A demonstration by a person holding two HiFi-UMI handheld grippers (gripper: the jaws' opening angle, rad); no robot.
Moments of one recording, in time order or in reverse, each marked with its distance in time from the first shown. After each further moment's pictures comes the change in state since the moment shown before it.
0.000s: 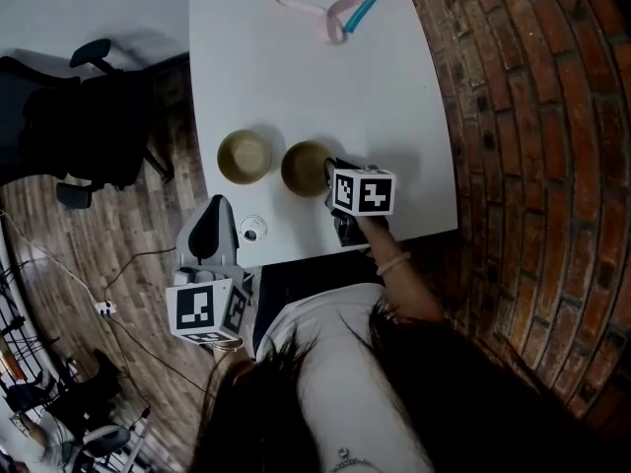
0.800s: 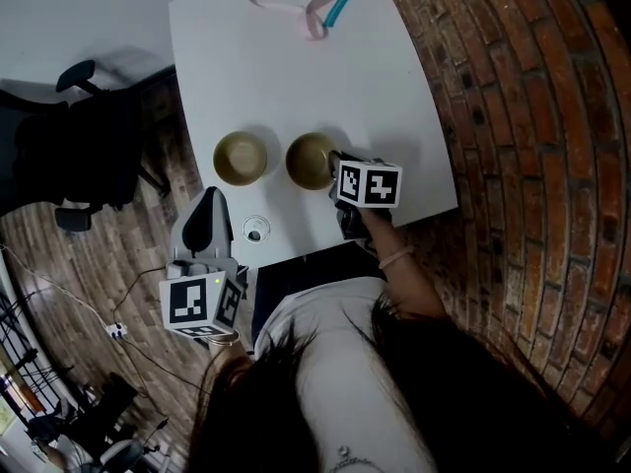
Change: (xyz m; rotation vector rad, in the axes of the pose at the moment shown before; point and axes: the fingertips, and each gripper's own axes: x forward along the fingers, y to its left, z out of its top) left arm 0.006 0.009 0.014 0.026 -0.020 -0.106; right arm -0.020 -0.010 0.003 0.099 -0.077 -0.072
